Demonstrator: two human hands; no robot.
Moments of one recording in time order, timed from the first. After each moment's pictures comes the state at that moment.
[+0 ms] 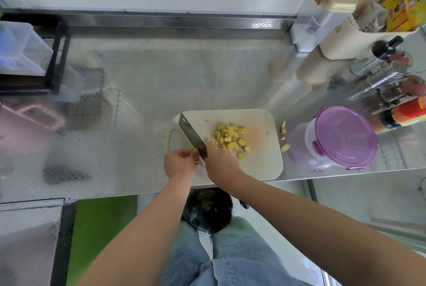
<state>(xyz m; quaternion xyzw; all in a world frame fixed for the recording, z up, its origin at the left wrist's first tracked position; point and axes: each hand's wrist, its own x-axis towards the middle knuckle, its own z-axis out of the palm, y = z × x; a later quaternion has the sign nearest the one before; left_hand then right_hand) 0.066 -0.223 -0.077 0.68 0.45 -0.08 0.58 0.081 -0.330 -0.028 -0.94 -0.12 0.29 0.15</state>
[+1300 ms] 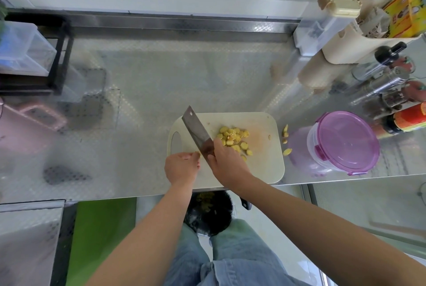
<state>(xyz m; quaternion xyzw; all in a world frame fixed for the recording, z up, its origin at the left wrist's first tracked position) 0.067 -0.225 -0.068 0.68 0.47 -0.08 0.55 0.088 -0.337 -0.014 -0.94 -0.12 0.26 0.21</state>
